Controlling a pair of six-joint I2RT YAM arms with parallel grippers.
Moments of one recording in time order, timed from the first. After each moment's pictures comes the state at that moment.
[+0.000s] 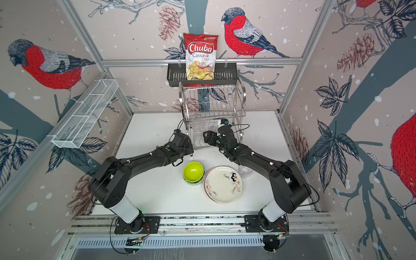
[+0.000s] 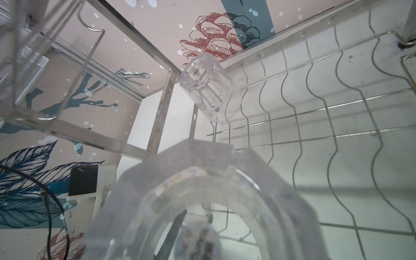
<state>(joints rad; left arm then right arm) -0.61 1.64 0.97 -0.16 -0.25 -0.73 0.66 1.53 0.96 0.14 -0.03 0.68</state>
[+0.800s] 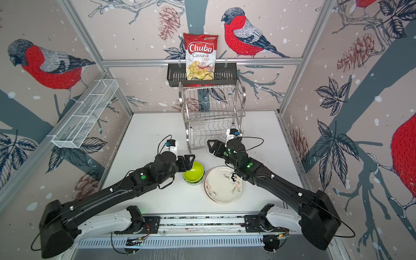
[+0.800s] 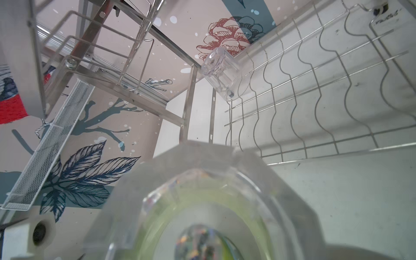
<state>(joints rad) -0.95 1.05 0.75 -0.23 -0.28 -0.76 0.75 1.16 0.74 0.07 0.04 0.88</state>
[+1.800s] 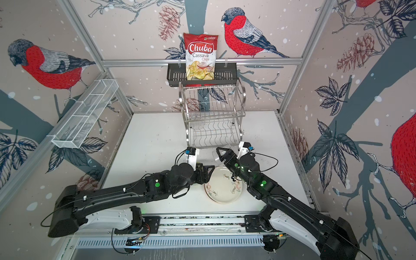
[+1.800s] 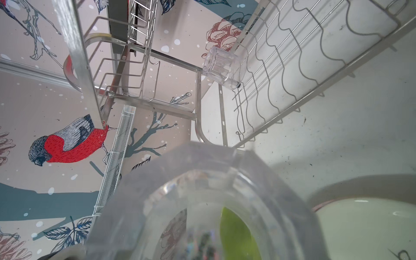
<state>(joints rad) -1.21 1.21 0.85 -0.11 -0.35 -0.78 0.77 0.84 0.48 0.11 0.07 1.22</state>
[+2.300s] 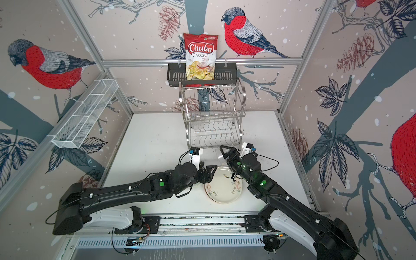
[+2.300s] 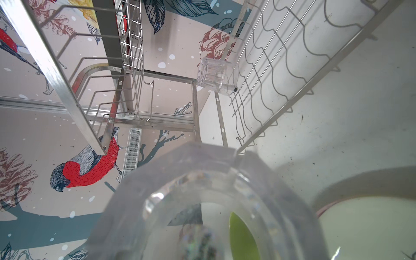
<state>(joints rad) -1.20 1.26 0.85 -0.06 -0.36 -0.70 0.71 0.86 0.45 0.18 0.02 1.34</state>
